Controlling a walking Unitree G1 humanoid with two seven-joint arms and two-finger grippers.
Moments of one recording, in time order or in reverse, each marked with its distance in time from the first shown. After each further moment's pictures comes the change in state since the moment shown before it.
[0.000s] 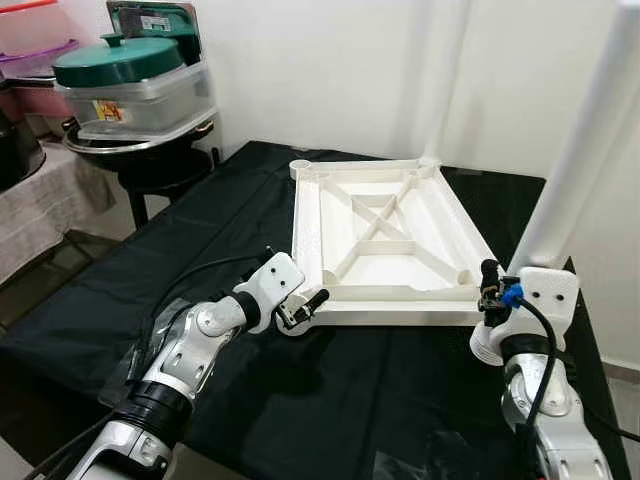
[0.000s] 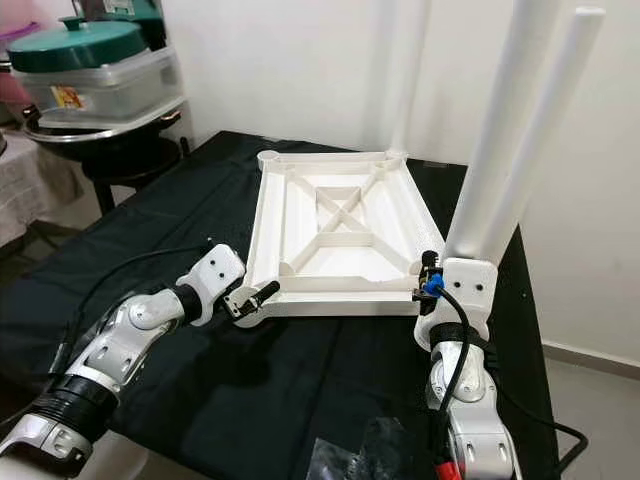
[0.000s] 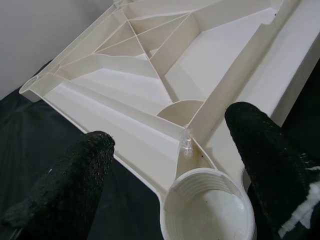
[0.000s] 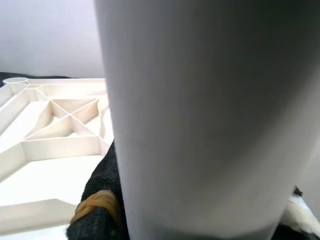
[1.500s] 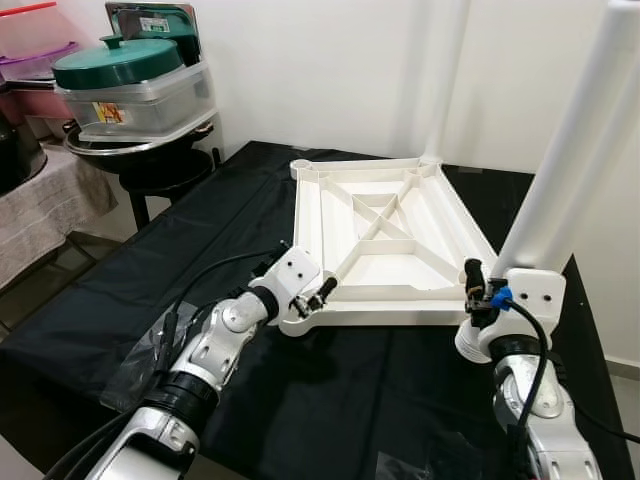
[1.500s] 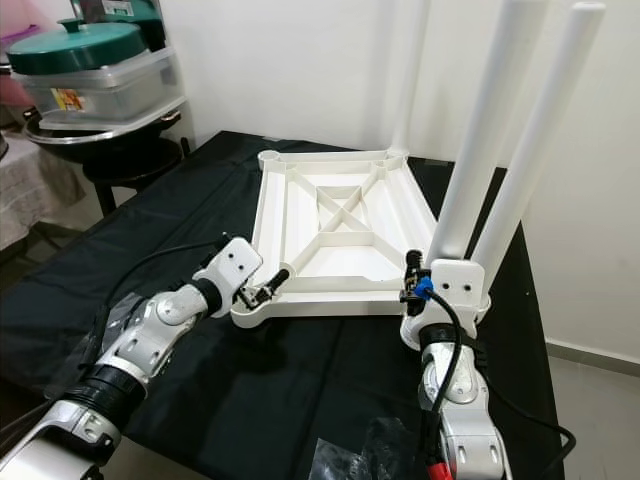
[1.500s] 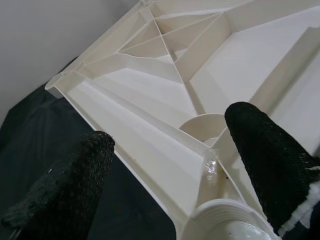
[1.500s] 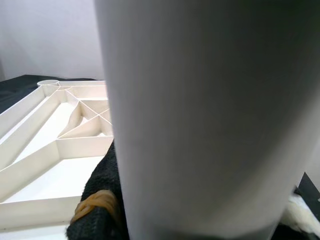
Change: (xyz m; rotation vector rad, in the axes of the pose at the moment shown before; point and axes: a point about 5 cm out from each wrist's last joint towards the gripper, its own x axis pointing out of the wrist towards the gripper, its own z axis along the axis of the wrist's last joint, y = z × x) left arm 0.022 -0.006 0.005 -0.005 0.006 0.126; right arm 0.000 0.014 0.002 0.038 -0.023 0.098
